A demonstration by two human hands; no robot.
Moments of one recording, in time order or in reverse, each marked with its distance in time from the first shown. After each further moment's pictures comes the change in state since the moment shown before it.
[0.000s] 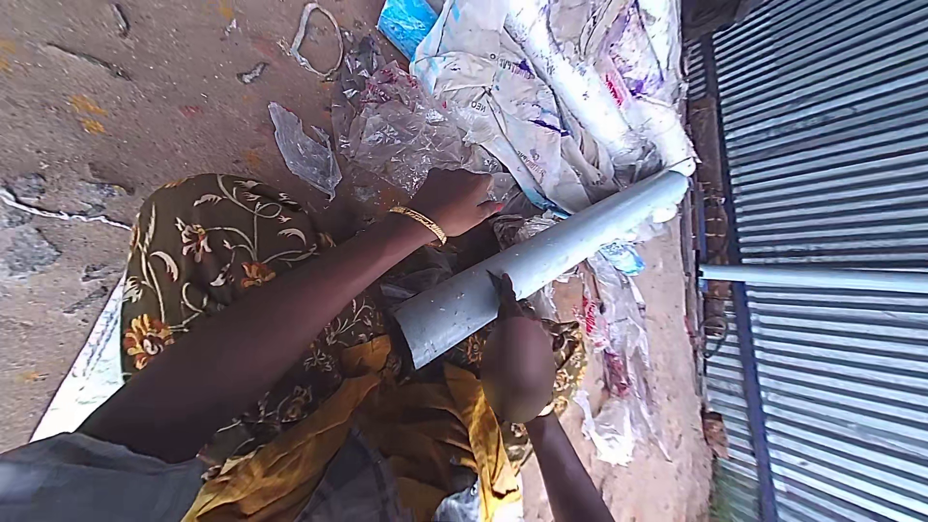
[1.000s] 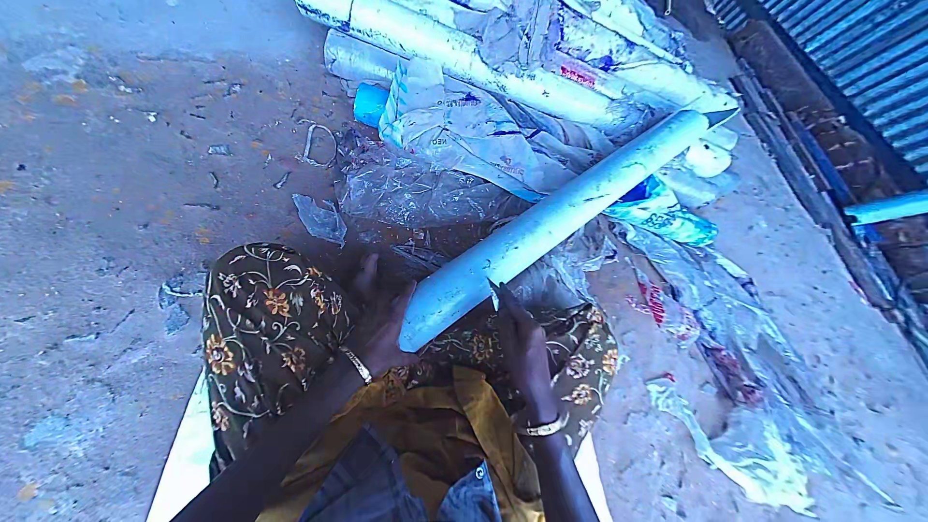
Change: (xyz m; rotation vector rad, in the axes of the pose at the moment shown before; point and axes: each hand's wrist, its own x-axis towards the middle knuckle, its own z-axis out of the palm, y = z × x) left_hand -0.126 0.008 0.100 0.170 -0.189 -0.444; right_hand -0.023 0.048 0.020 0.941 0.112 0.088
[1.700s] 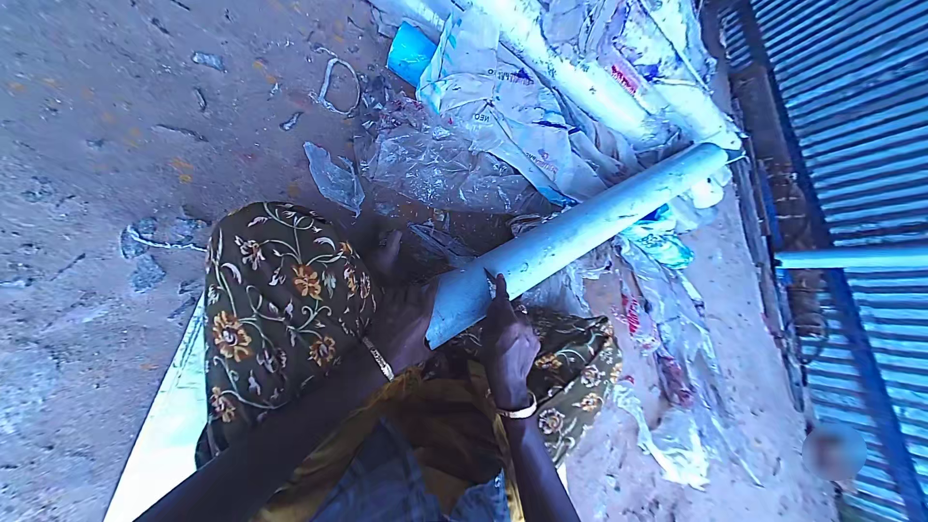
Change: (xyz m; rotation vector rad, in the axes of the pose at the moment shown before) left_hand -0.002 -0.016 -0.002 0.034 0.012 0.163; right_hand -0.007 -0.050 0.067 -0.670 0.084 -0.029
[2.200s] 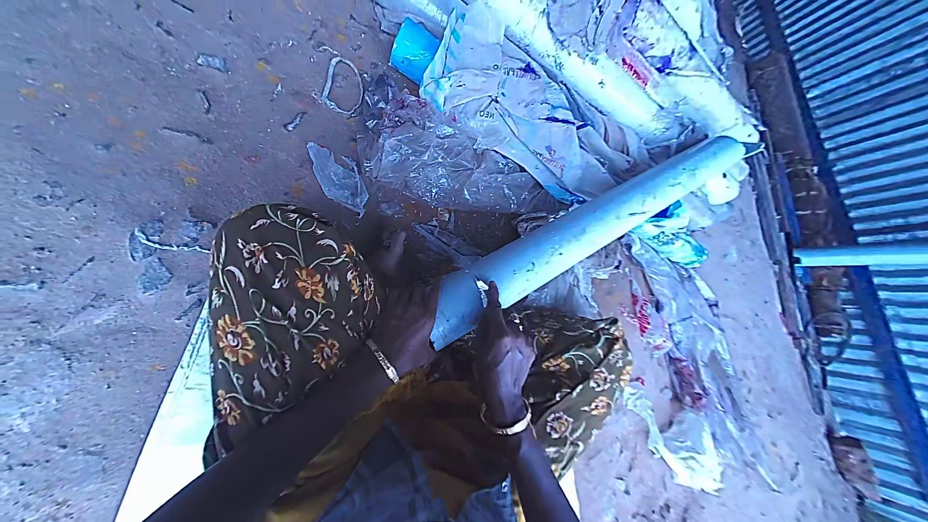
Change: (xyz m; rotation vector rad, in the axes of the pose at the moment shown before) left_hand 0.001 0.000 0.000 0.013 0.021 0.000; right_hand -0.011 -0.002 0.014 -0.004 0.138 -0.086
